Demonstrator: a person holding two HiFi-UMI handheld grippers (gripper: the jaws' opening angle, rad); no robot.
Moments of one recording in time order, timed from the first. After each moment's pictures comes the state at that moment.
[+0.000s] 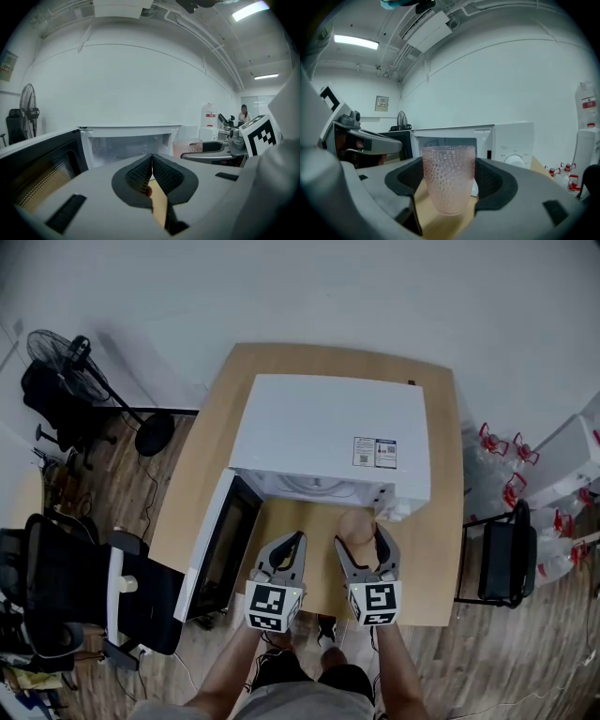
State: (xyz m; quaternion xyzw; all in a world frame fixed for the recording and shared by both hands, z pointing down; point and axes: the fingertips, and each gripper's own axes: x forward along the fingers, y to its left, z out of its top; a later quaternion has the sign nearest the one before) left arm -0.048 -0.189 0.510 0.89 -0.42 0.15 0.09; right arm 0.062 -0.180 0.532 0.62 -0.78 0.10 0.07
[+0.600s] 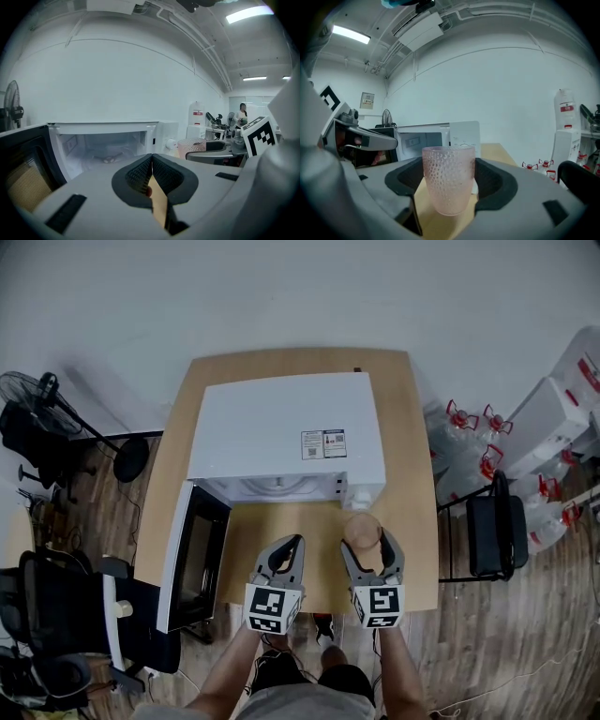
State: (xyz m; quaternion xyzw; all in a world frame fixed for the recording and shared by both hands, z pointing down) left arm 0.023 -0.160 0.520 0.92 -0.36 0.16 0.09; right arm 0.147 -0.127 0.544 0.69 -0.71 0.11 0.07
